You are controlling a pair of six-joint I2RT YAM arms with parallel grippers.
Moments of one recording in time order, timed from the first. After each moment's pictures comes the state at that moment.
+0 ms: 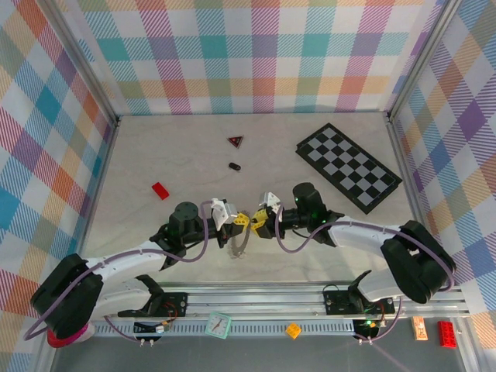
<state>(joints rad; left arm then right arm) -0.70 1.12 0.34 0.56 0.53 0.07 0.69 1.39 0.55 0.36 -0.79 -0.12</state>
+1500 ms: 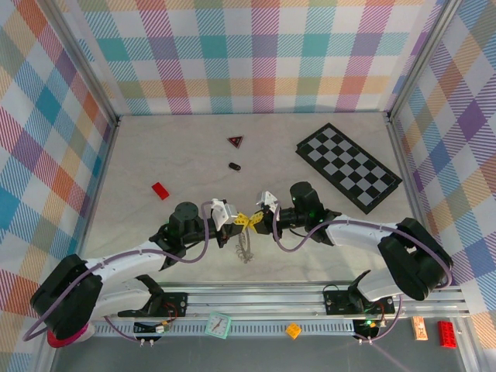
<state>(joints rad) -0.70 1.11 0.33 0.54 0.51 0.10 0.71 1.41 0.57 0.38 -0.80 -0.10</state>
